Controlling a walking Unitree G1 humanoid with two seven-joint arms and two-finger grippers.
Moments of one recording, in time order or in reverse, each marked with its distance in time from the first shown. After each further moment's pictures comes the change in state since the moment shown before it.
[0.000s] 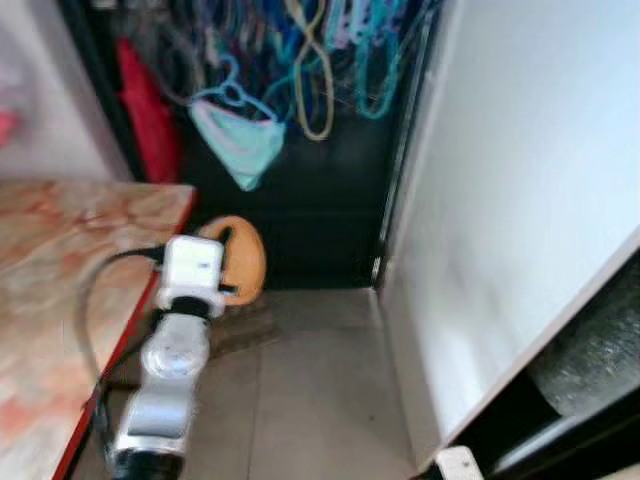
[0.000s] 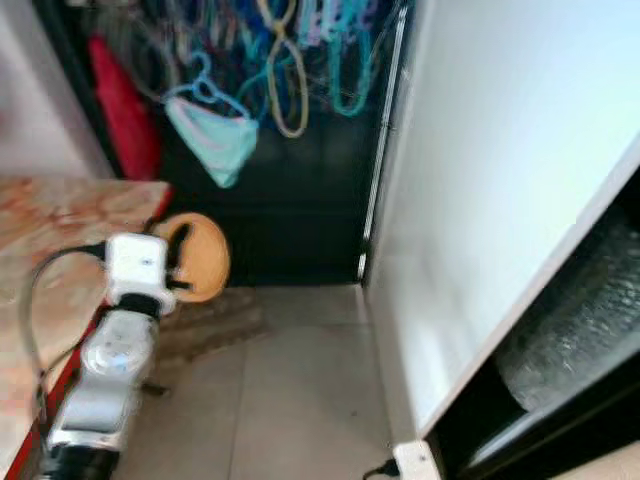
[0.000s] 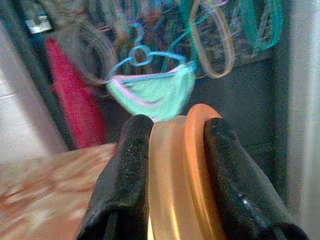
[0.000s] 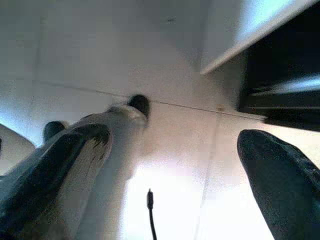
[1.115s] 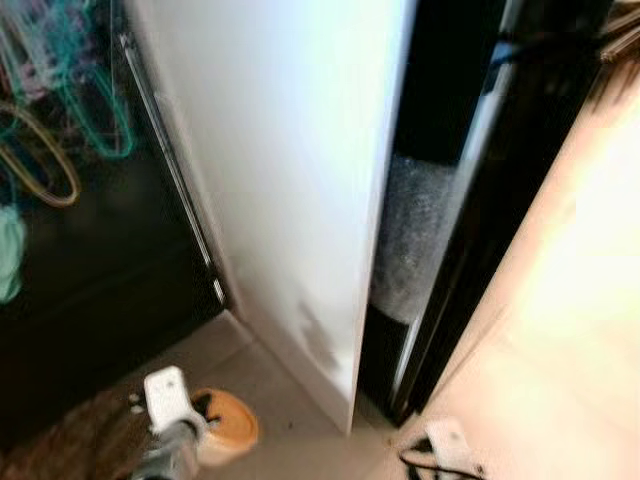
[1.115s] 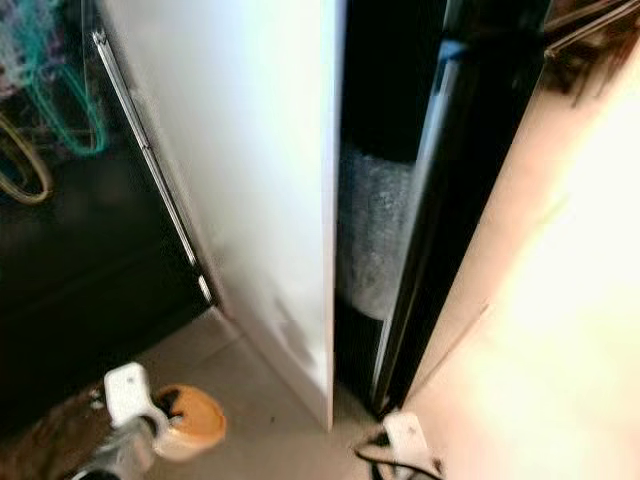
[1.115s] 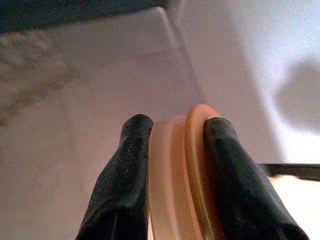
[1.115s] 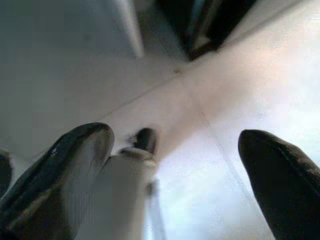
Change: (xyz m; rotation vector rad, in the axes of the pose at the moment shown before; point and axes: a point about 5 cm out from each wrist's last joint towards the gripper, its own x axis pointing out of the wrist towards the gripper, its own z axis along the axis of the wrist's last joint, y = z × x) left arm -0.104 -0.001 -0.184 -0.505 0.979 0.280; right arm 0.004 0.004 0.034 -0.011 -0.061 -0.003
